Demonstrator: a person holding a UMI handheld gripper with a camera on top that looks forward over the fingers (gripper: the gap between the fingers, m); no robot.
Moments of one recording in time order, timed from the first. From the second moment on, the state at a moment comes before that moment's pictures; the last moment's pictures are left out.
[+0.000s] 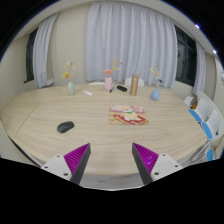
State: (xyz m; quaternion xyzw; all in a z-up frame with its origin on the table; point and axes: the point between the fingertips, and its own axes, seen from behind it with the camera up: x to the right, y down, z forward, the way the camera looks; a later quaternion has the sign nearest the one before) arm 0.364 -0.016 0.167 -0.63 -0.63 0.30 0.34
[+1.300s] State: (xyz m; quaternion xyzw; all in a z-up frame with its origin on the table) arm 0.227 -0.305 0.038 -0.63 -0.62 0.33 0.34
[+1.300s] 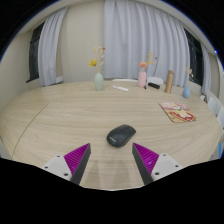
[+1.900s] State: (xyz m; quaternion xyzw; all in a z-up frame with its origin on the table) arm 0.119 -0.298 -0.009 -0.63 -0.64 0.32 0.32
